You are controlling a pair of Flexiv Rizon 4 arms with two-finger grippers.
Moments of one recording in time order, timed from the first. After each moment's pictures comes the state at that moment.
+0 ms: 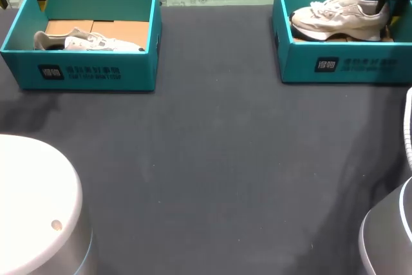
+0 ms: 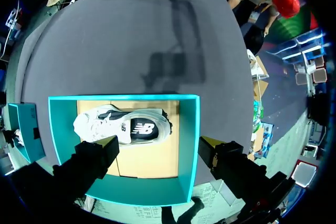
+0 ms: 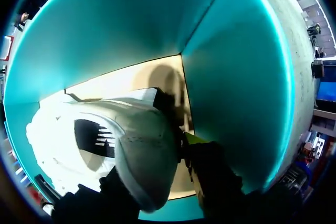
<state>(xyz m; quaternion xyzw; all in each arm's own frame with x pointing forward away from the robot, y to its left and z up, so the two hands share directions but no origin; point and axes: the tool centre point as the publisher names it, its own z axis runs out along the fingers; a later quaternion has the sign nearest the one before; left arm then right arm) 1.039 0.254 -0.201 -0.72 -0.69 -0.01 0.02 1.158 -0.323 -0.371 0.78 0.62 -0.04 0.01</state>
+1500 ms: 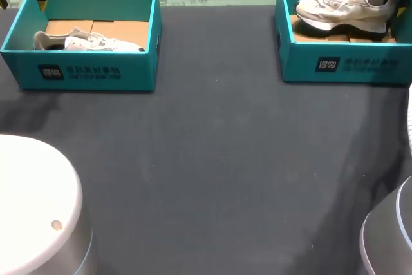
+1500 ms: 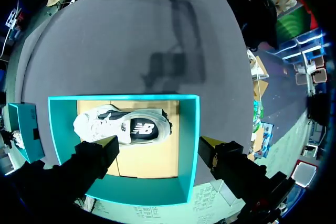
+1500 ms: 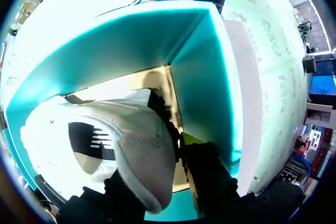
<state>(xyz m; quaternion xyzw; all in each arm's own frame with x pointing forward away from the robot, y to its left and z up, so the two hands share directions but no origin) 1.039 0.254 -0.201 -0.72 -0.69 -0.01 0.02 1.163 -0.339 -0.341 0.79 0.60 -0.06 0.04</state>
